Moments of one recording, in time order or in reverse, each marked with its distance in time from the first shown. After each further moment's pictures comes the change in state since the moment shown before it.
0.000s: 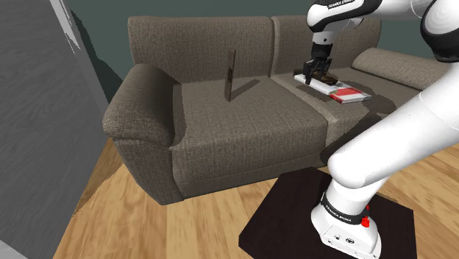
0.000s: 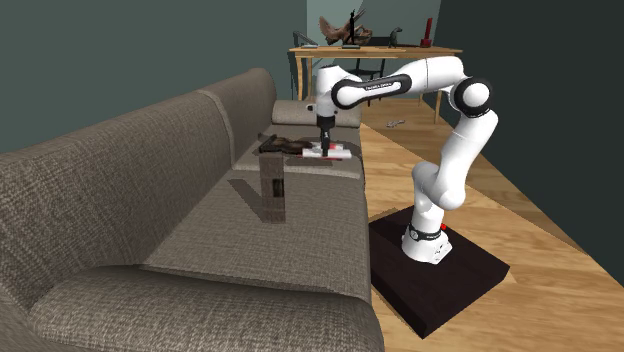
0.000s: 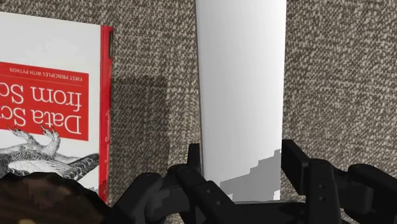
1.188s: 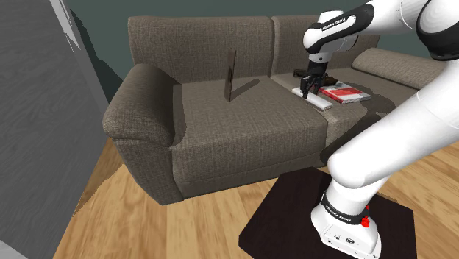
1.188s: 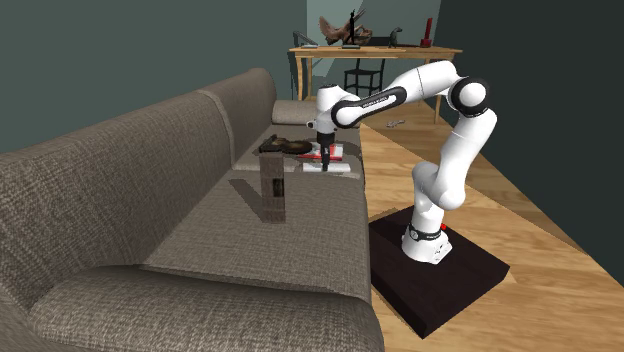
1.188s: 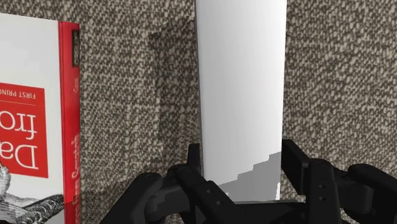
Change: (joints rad) arm -0.007 0.021 -0.027 -0.159 -0.011 0.180 -0.001
